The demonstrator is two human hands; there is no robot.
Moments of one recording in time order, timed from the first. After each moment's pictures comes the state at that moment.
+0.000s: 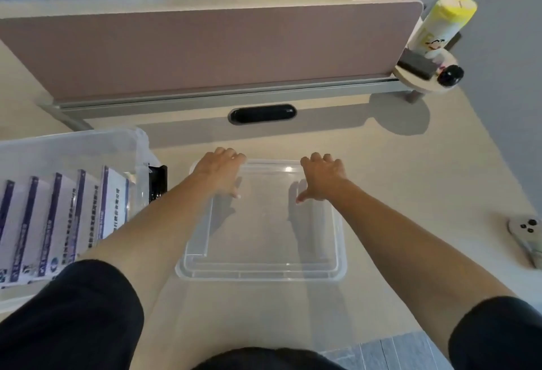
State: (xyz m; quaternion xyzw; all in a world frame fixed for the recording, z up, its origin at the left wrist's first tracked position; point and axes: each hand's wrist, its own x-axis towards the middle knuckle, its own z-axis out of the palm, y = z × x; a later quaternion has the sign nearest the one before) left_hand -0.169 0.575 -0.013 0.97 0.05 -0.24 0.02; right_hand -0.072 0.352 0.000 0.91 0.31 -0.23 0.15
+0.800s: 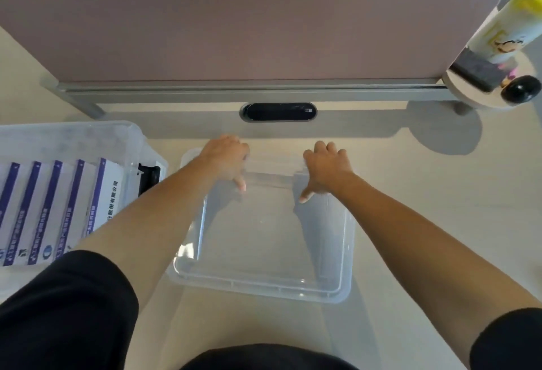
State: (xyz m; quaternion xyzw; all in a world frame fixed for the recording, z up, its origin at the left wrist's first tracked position) left_hand -0.113 0.588 -0.022 0.94 0.14 -0.30 0.05; right_hand -0.001 0.381 -0.026 0.87 0.41 -0.24 0.18
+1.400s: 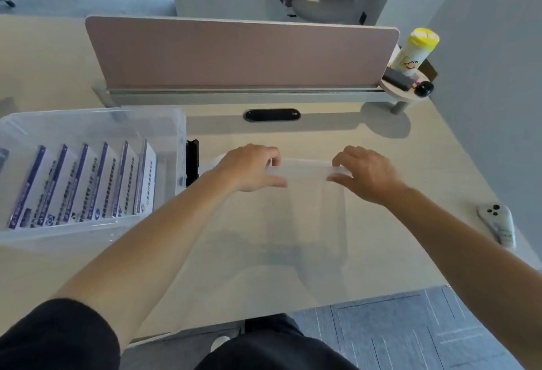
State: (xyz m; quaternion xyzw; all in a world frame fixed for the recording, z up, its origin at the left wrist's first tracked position) left_hand -0.287 0.509 0.099 0.96 0.05 -0.11 0.25; right_hand -0.174 0.254 0.101 0.90 0.44 -0.01 -0.04
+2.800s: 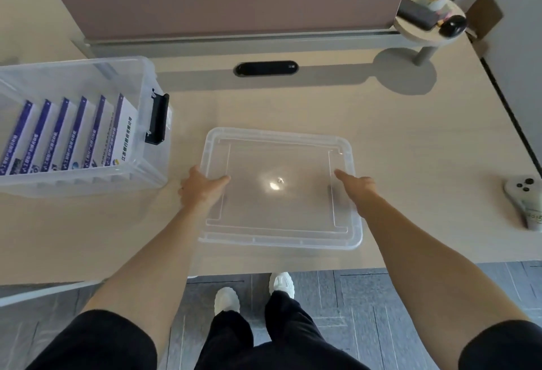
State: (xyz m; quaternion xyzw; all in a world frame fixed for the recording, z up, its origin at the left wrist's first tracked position) left_hand -0.338 0.449 -0.055 0.72 0.59 -0.05 0.36; right_hand -0.152 0.171 -0.066 0.85 -0.19 -0.34 -0.36
